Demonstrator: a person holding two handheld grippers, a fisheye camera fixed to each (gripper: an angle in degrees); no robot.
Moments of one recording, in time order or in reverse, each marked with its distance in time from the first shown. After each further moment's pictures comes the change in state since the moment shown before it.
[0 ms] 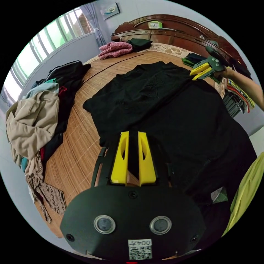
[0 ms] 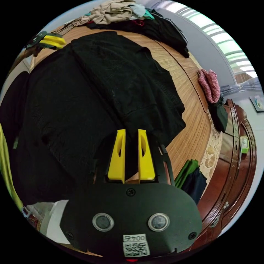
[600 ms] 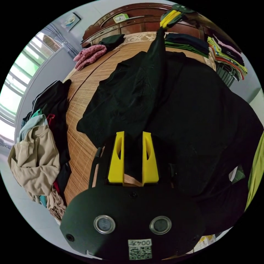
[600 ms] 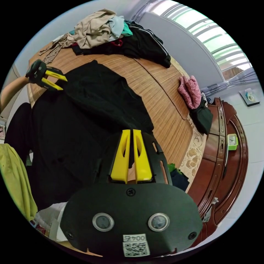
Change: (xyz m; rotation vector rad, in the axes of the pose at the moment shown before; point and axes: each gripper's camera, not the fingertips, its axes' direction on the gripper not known) left arm 0.010 -0.048 0.023 -0.046 -0.019 0.285; right arm 0.060 -0.088 -0.167 0.059 0.039 0.099
